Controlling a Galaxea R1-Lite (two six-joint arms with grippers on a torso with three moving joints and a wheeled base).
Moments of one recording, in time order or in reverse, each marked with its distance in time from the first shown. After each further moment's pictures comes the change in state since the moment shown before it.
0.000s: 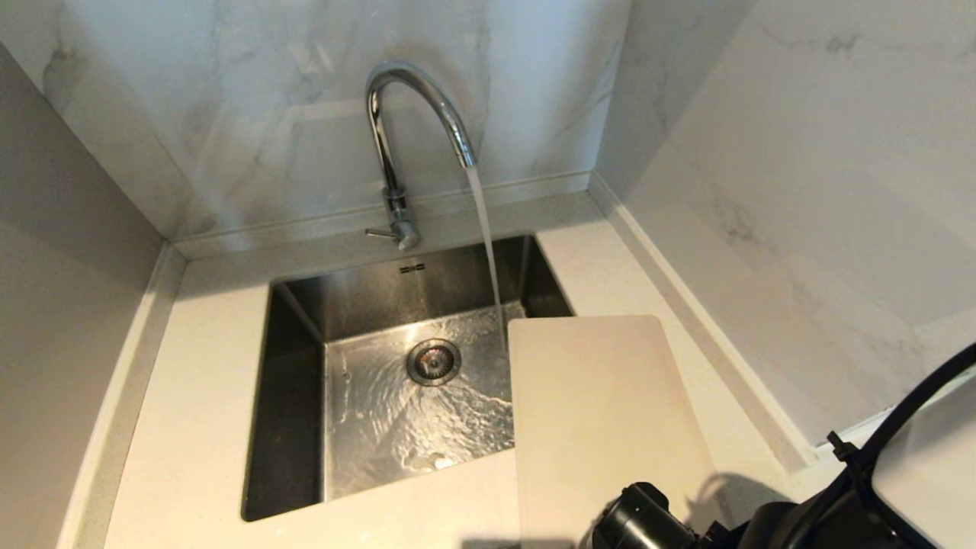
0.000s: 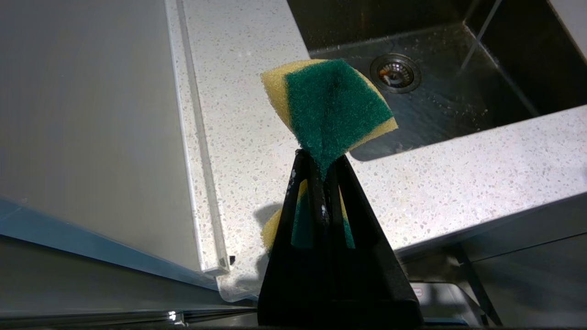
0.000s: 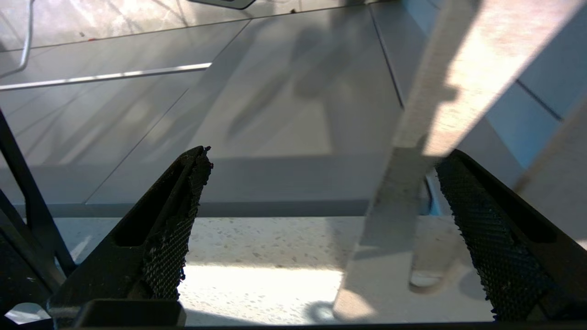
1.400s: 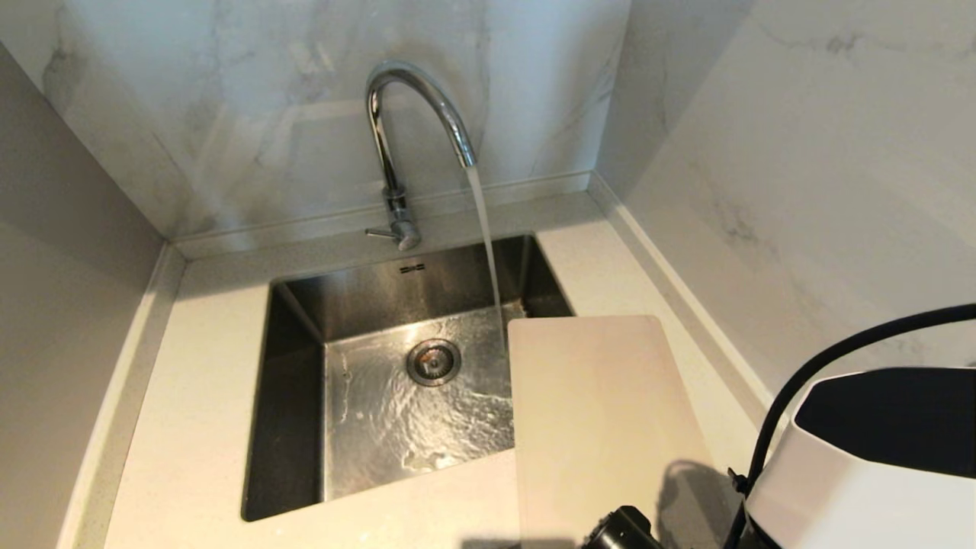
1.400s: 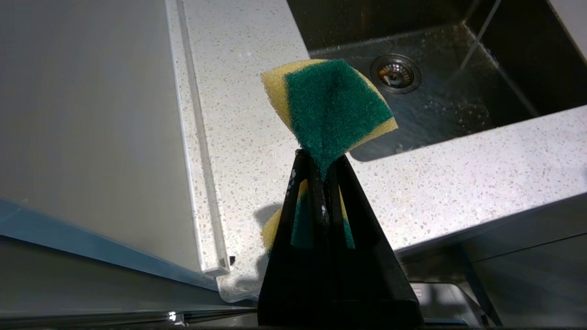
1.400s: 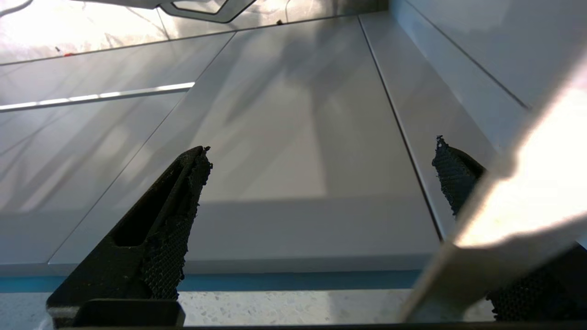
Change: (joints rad) left arm 0.000 0.000 0.000 -0.001 -0.001 0.000; right arm 0.001 0.179 0.100 -0.321 -0.015 -0.007
